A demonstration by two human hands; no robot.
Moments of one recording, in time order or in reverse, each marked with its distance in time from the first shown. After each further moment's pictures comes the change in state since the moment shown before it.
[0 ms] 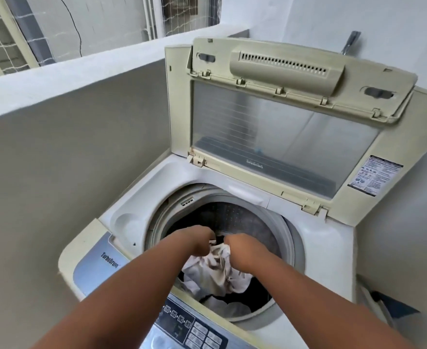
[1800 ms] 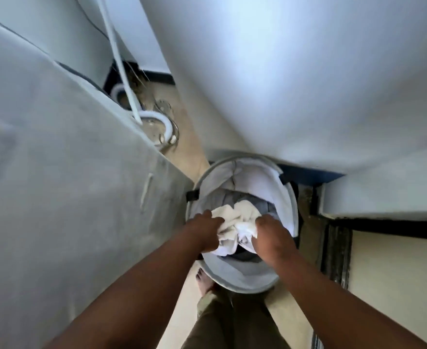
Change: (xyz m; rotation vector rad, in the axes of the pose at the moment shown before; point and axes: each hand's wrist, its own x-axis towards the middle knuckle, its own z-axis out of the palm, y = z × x) left_hand 0.296 0.426 0.264 0.082 -0.322 0.035; right_hand -0.085 0.546 0.309 0.228 -0.023 0.403
